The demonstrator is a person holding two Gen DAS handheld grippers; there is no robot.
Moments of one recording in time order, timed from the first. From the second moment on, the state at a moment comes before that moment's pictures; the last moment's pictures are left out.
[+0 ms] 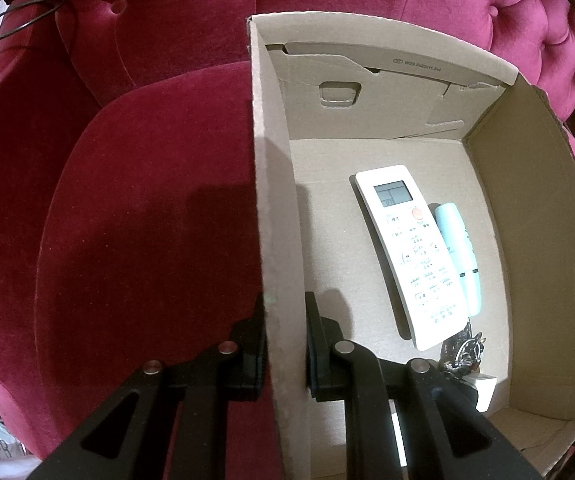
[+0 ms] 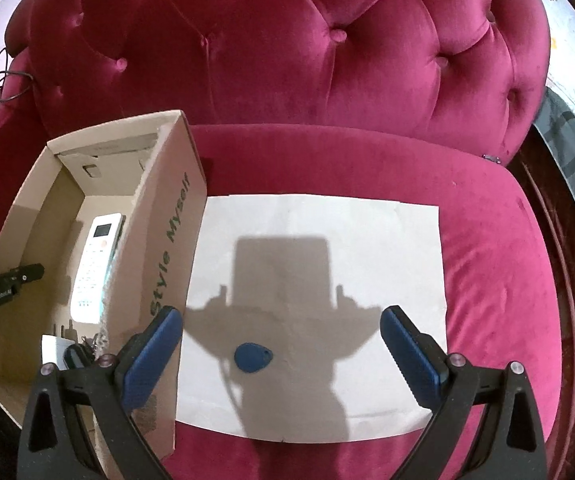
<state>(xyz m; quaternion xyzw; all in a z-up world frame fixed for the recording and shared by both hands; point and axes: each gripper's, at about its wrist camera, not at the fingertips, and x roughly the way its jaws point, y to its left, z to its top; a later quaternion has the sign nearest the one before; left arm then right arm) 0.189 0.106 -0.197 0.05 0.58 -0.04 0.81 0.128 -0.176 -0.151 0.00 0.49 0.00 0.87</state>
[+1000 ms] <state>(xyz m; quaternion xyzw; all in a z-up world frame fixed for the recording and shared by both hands) 0.189 0.105 -0.198 0.05 0.58 -0.04 0.81 0.132 -0.172 -0.240 -0.02 0.54 0.03 0.84</state>
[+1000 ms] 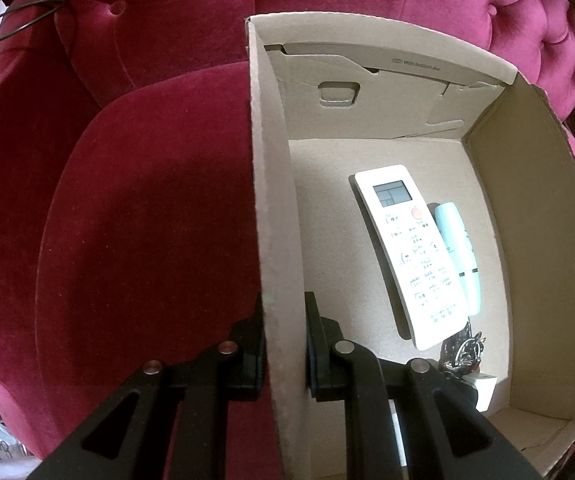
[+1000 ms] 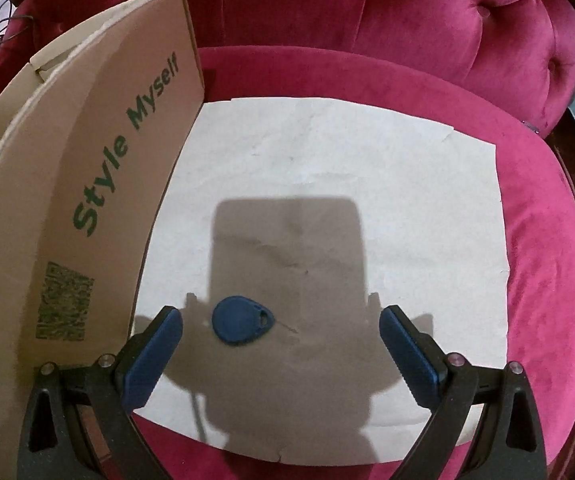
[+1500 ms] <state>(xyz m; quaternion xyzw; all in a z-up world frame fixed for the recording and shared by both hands) 0.190 0.104 -0.197 0.05 0.58 -0.04 0.81 0.131 -0.168 -0.258 -0.01 0.54 0.03 0.84</state>
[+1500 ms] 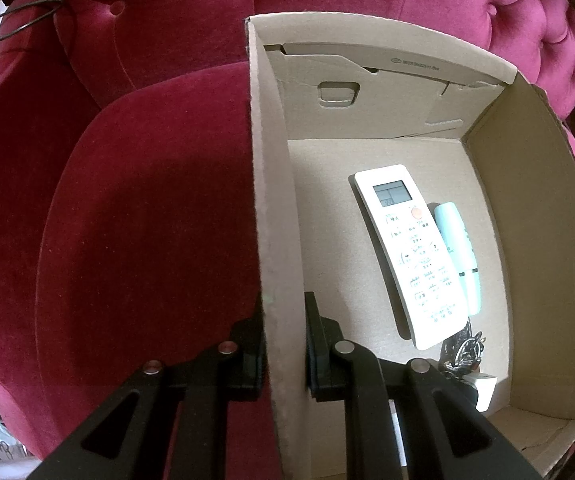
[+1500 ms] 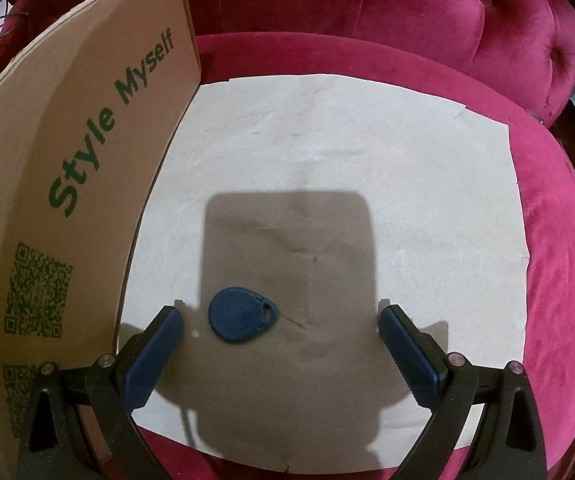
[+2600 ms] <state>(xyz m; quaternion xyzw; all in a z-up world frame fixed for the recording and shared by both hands) 0.189 0.103 -0.196 0.05 0.58 -0.04 0.81 0.120 -0.170 -0.210 0.00 0.52 0.01 0.85</state>
